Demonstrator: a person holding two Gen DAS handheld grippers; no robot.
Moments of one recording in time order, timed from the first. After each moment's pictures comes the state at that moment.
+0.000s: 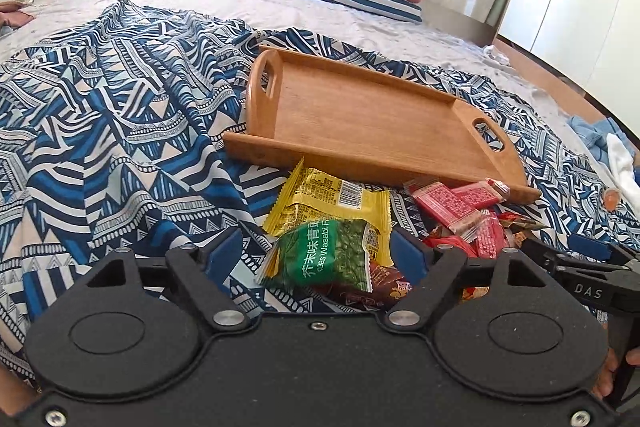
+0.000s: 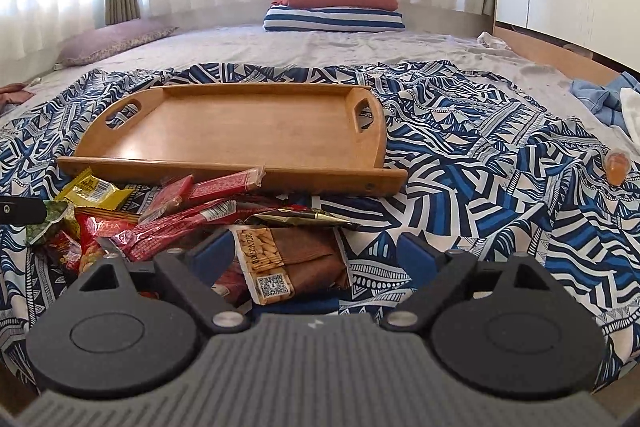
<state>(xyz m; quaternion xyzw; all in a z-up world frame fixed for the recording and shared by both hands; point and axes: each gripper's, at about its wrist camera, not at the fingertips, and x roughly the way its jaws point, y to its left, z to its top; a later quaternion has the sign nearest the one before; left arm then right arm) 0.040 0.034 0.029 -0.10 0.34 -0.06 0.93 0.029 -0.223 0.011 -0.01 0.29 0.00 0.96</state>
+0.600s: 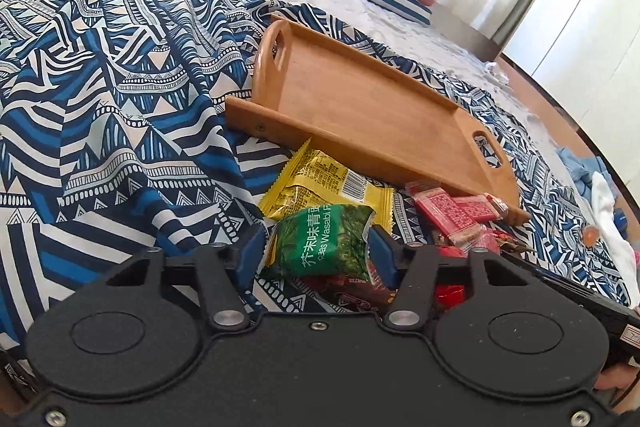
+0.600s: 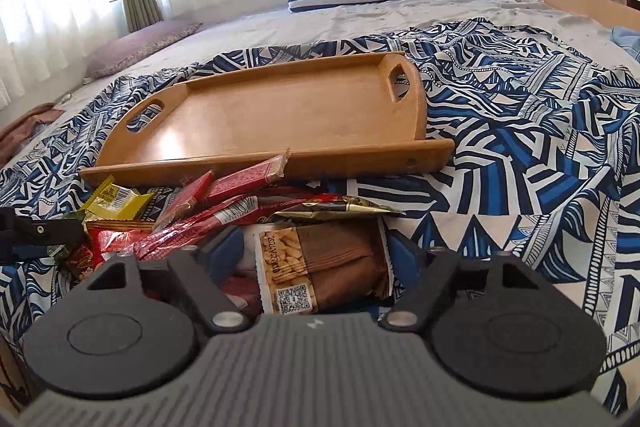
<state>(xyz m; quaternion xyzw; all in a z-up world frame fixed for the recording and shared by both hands) 0.052 0.053 0.008 -0.19 0.37 -0.07 0.91 0.050 -0.234 -0.003 0.08 0.31 0.07 0.94</state>
